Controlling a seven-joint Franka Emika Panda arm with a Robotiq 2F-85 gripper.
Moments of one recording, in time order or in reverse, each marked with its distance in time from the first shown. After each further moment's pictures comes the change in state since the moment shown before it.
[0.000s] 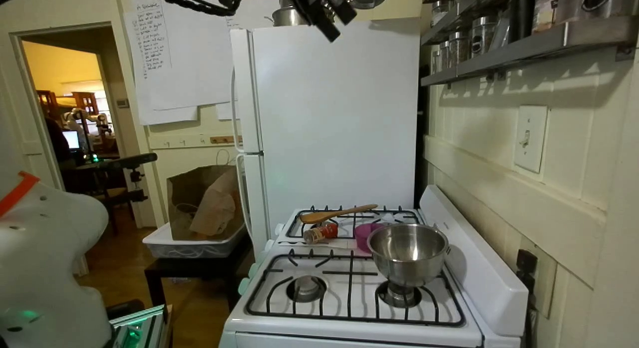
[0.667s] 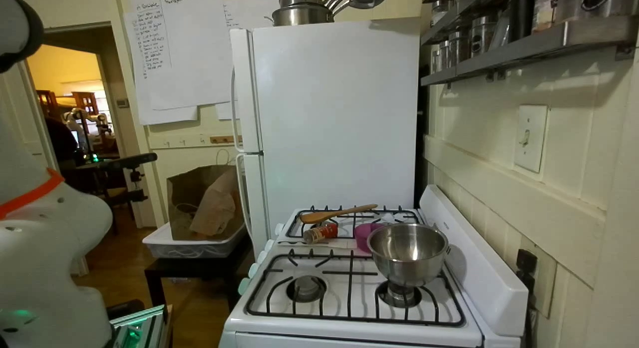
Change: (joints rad) arm -0.076 0.317 0.019 0.420 -0.099 0.499 0.089
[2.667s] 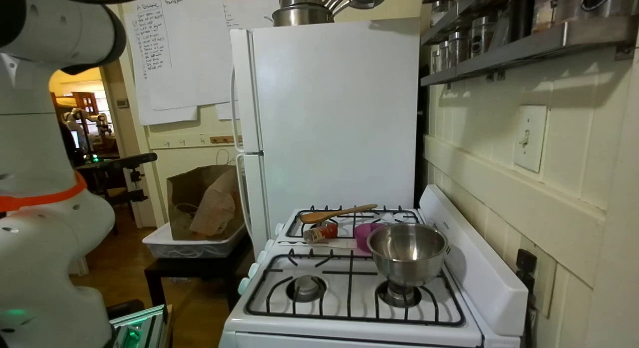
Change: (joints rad) arm -0.047 0.341 -0.054 0.291 0.013 0.289 0.108
